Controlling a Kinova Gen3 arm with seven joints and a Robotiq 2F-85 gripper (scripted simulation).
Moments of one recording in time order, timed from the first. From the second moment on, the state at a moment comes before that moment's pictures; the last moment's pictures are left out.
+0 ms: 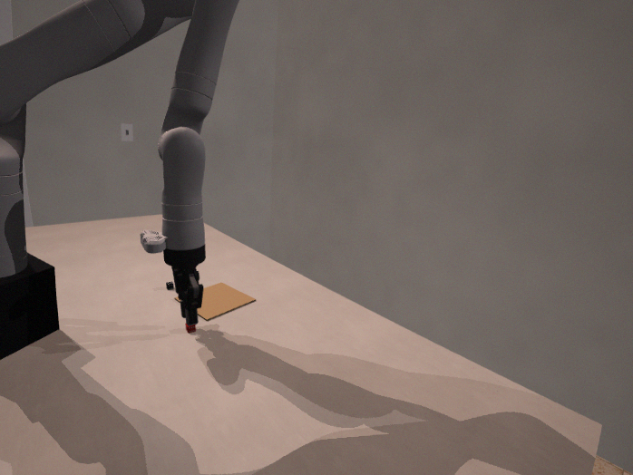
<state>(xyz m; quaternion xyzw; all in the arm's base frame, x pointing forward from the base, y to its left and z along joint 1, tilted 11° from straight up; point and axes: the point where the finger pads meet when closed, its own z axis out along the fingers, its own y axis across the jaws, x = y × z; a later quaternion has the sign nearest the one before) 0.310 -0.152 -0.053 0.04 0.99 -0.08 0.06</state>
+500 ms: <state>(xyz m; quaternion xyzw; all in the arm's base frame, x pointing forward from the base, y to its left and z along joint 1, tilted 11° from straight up) 0.313 -0.153 -0.058 0.04 0.99 -0.08 0.06</state>
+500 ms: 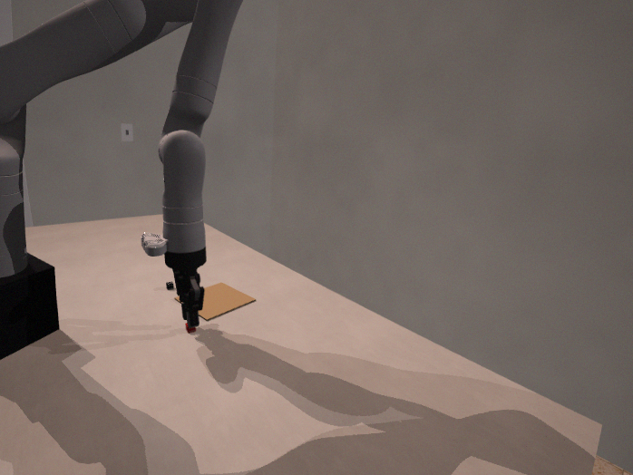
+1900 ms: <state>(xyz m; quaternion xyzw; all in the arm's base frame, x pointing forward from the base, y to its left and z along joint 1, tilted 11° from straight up) 0.313 -0.156 -0.075 0.04 0.99 -0.08 0.06</state>
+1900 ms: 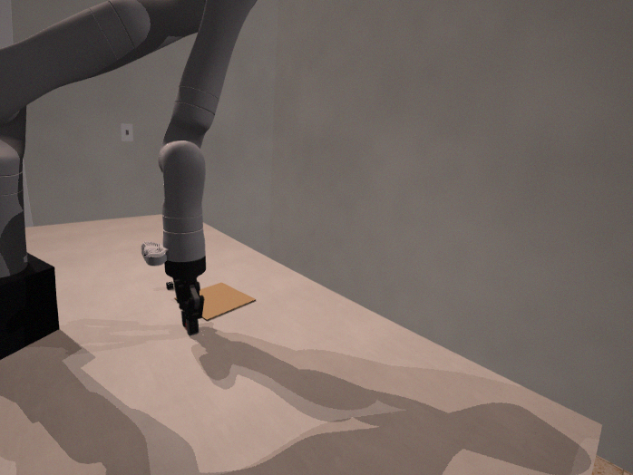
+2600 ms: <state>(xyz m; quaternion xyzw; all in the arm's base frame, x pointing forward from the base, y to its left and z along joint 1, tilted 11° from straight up) 0.313 -0.156 -0.075 0.04 0.99 -0.08 0.06</state>
